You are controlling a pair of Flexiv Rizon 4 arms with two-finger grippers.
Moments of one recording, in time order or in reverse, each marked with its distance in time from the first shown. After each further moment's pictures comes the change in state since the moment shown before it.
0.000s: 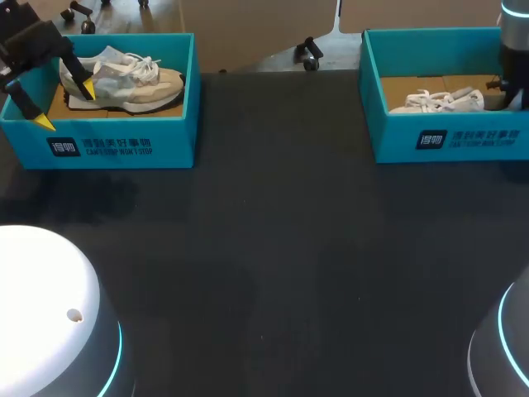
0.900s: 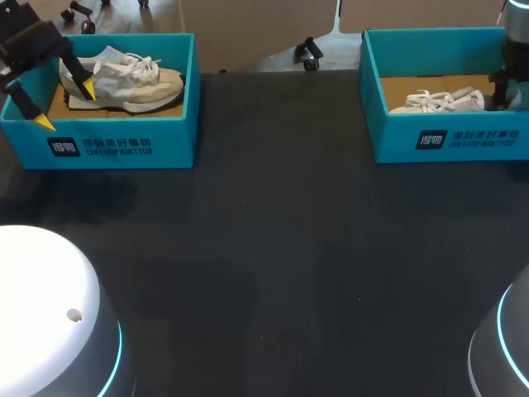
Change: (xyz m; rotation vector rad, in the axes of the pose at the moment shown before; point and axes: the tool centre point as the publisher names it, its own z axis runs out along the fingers) left arm 0.000 0.000 0.000 0.000 0.000 0.000; right arm -0.001 0.002 -0.016 -0.007 0.030 -0.005
